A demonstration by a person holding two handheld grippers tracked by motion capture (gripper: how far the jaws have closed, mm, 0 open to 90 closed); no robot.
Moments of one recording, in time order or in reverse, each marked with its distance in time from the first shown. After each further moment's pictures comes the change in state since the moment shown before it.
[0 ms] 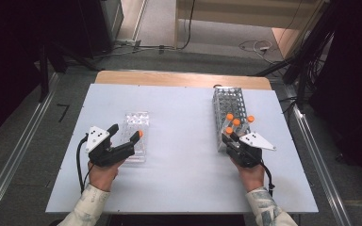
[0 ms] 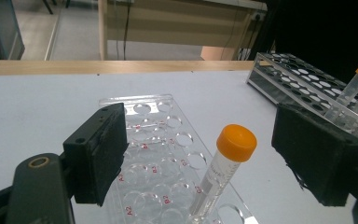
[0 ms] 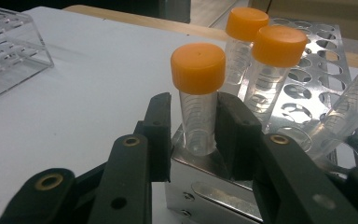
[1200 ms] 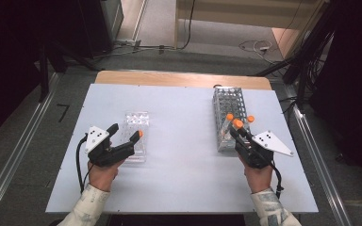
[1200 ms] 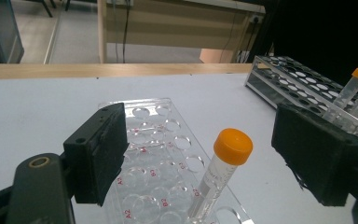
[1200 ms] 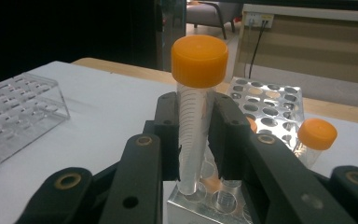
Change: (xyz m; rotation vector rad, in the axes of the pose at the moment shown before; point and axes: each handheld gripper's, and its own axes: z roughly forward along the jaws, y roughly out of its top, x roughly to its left) left arm -0.001 0.002 -0.002 -0.011 -0.004 0.004; right arm 0.003 0.029 -0.040 -0.170 -0.017 0.008
